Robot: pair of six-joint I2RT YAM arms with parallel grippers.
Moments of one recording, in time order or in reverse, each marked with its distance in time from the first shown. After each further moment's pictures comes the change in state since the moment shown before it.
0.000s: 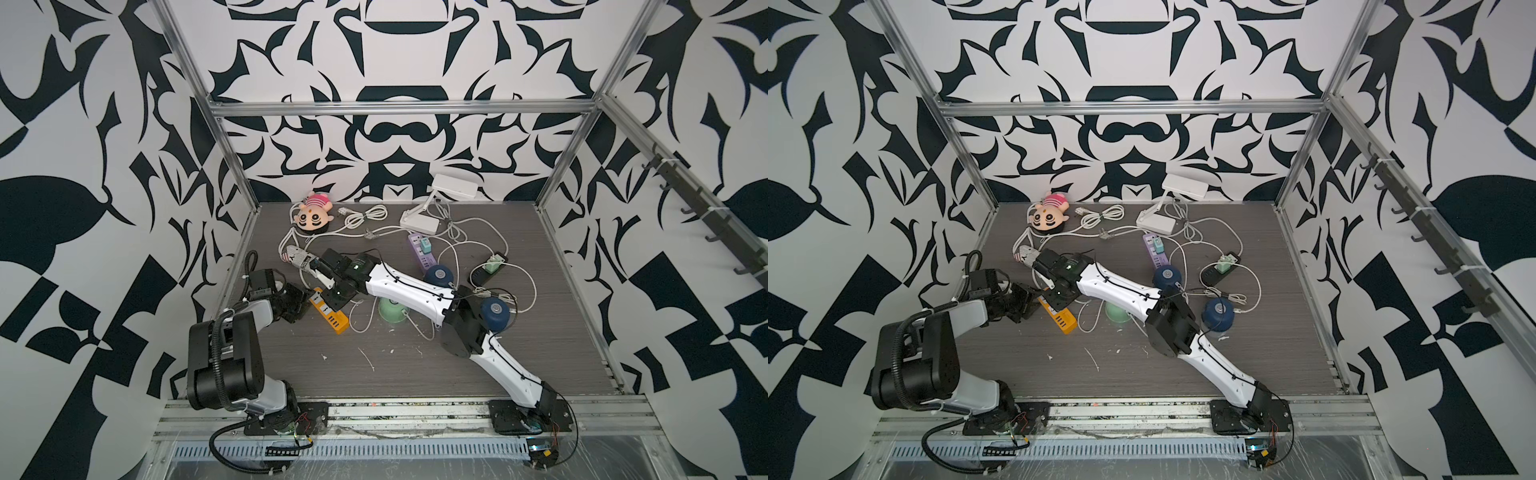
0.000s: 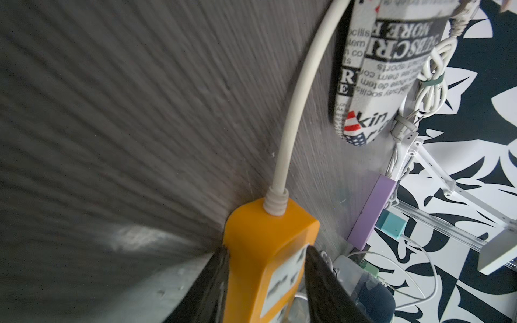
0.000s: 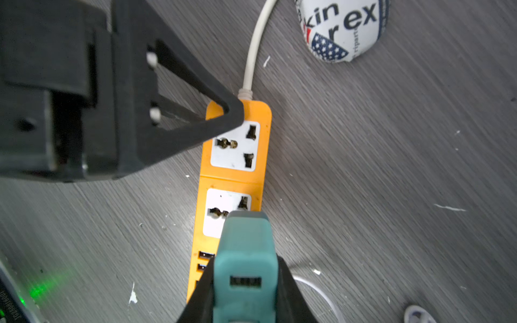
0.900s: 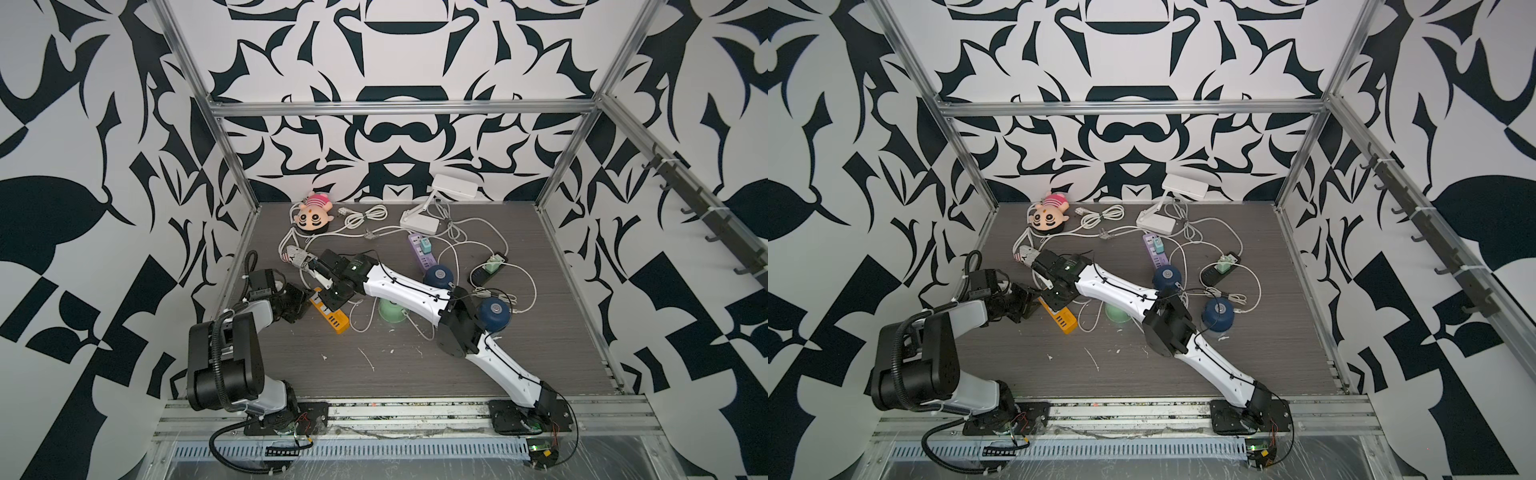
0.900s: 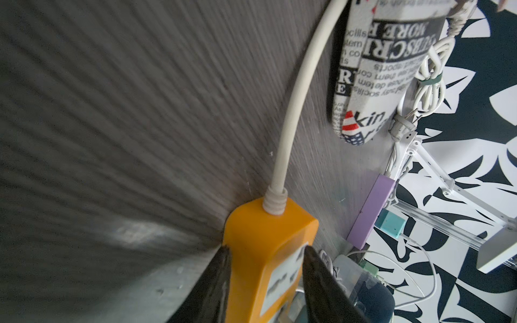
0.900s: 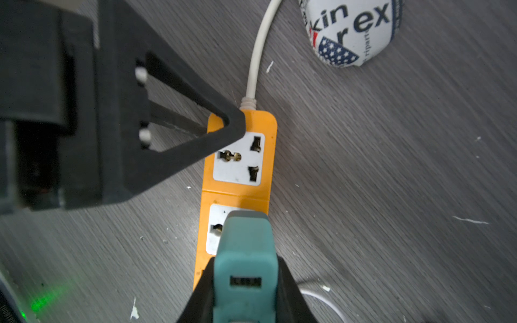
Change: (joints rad) left arm 0.000 -0.004 -0.002 0.003 0.003 0.000; right arm 0.000 0.050 0.056 0.000 -0.013 0.019
